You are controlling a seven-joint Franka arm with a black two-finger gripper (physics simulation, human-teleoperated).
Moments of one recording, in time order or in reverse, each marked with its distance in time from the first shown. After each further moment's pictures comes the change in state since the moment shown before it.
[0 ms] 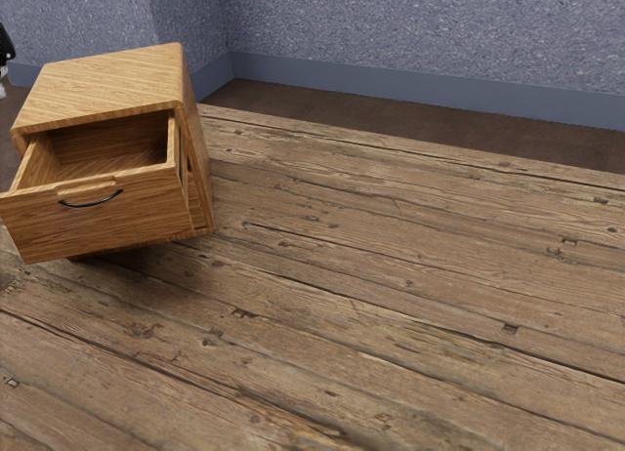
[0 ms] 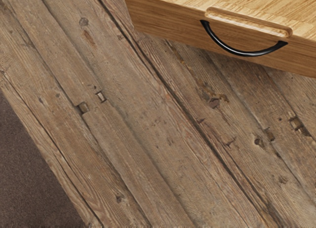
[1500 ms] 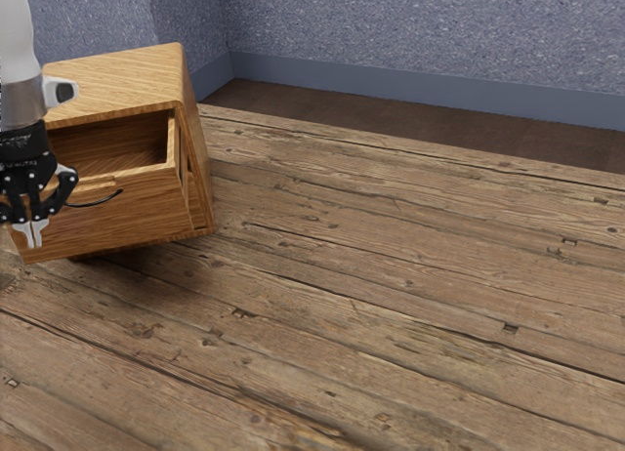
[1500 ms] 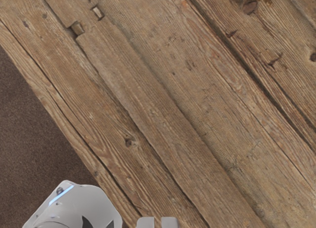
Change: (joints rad) arm -0.296 -0.155 0.047 -0.524 0.017 0.178 -0.187
